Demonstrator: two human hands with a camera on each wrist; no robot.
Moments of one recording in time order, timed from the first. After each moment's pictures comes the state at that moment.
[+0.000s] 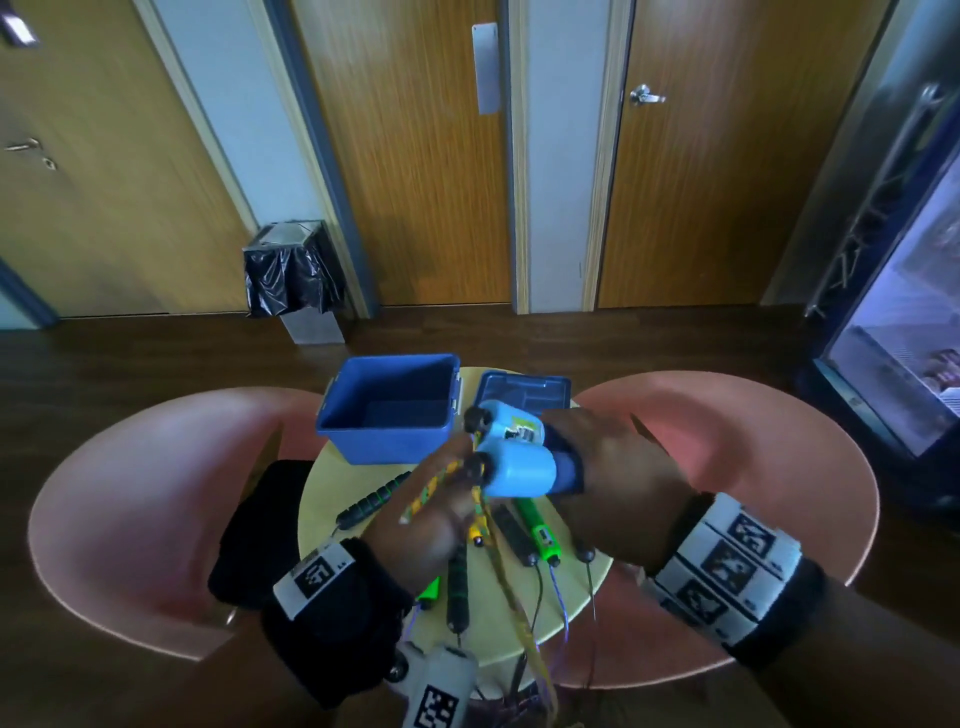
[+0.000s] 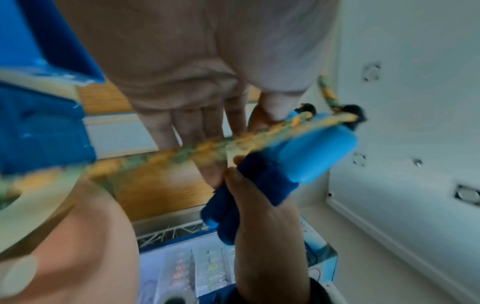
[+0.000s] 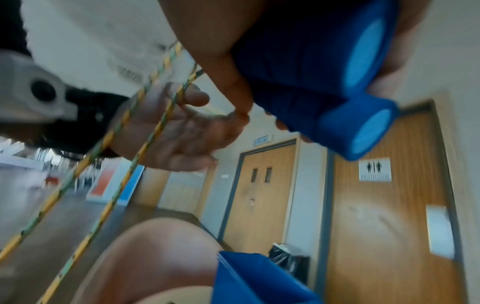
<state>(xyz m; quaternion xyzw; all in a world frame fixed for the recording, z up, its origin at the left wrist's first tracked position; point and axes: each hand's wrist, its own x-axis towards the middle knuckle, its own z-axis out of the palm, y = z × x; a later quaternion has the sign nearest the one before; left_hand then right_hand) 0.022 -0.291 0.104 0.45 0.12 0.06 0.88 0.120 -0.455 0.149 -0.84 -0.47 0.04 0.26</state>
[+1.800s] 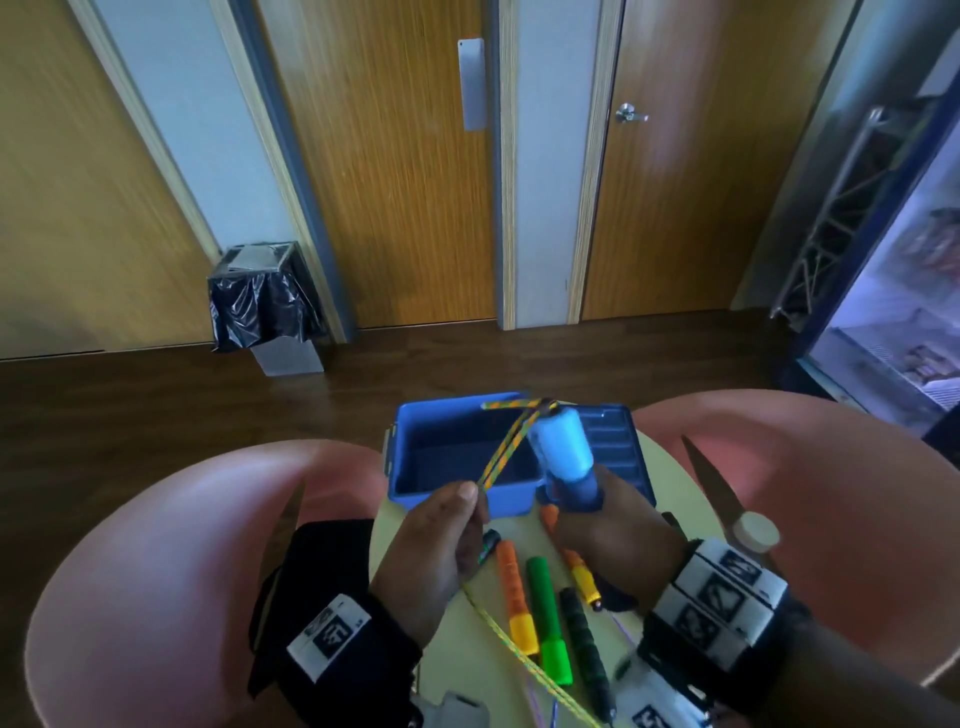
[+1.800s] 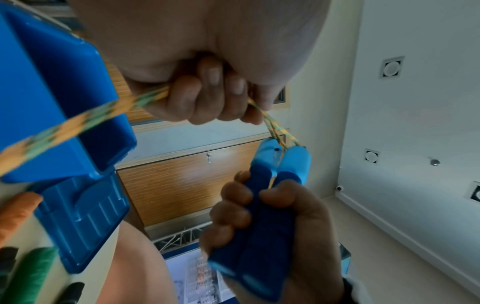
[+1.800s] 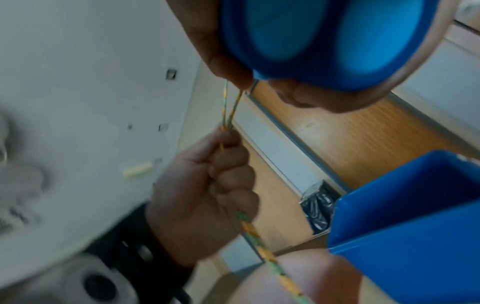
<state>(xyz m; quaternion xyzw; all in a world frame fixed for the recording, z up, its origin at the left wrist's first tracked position) -0.007 -0.083 0.088 0.59 0.16 0.11 0.78 0.081 -0.247 0.118 -0.81 -0.14 0.23 0.52</state>
